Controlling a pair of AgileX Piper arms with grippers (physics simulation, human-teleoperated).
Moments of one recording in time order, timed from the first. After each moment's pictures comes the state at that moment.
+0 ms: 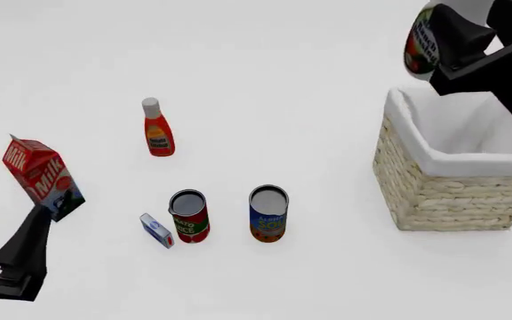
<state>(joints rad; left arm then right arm) -0.13 0.21 -0.02 -0.31 -0.04 0.28 0.93 -0.79 -0.33 -0.19</state>
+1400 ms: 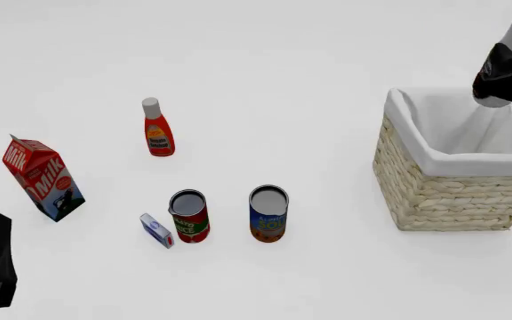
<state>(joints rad) 0.09 0.00 0.00 -0.16 -0.07 -0.16 1.21 -0.80 -0.43 -0.11</state>
